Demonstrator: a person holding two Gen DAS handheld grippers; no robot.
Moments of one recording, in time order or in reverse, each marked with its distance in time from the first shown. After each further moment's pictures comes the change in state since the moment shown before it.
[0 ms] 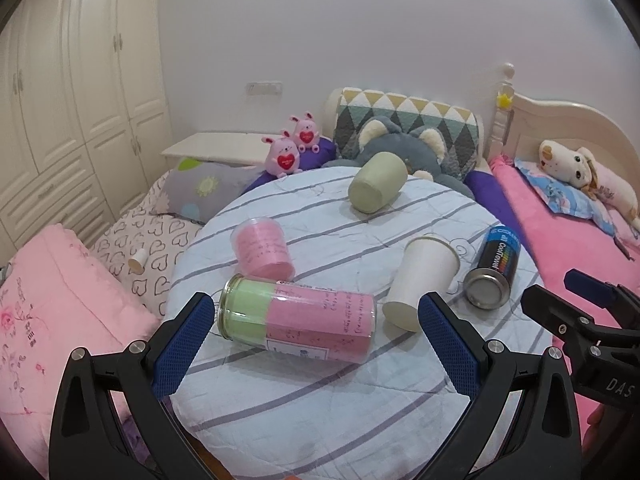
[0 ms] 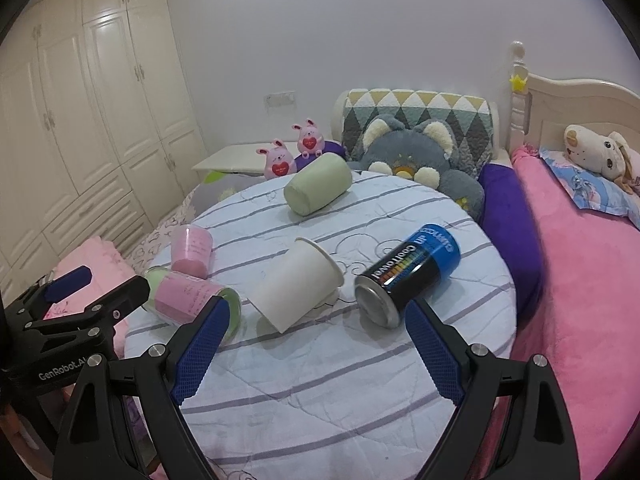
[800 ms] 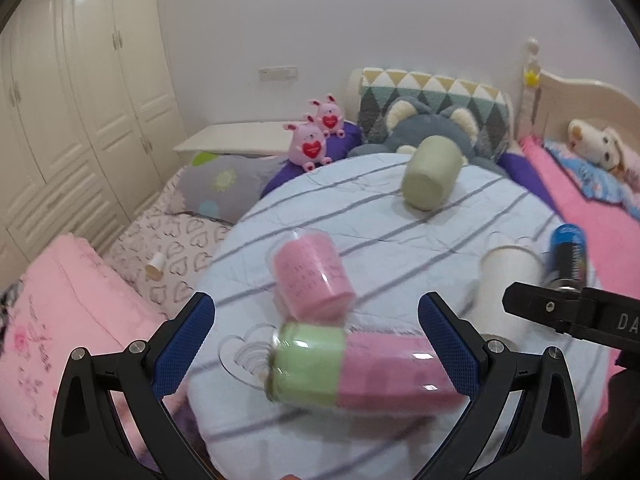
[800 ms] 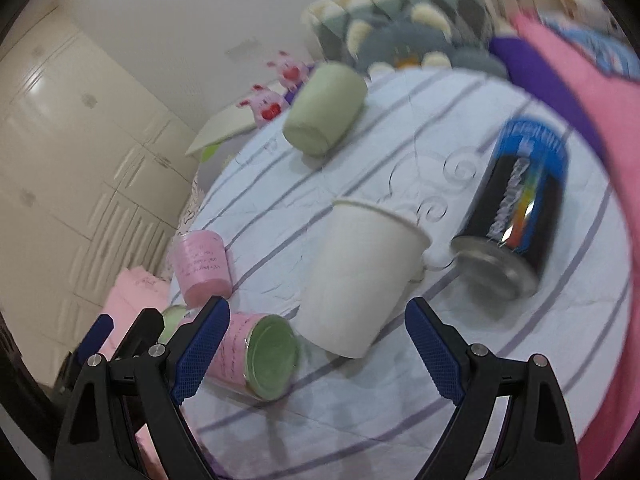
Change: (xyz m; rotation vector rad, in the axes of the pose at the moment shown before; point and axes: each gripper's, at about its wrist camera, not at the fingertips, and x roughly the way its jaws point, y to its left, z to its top) left arm 0.074 0.038 0.025 0.067 0.057 0.082; right arm 0.112 0.007 0.013 0.398 0.282 0.129
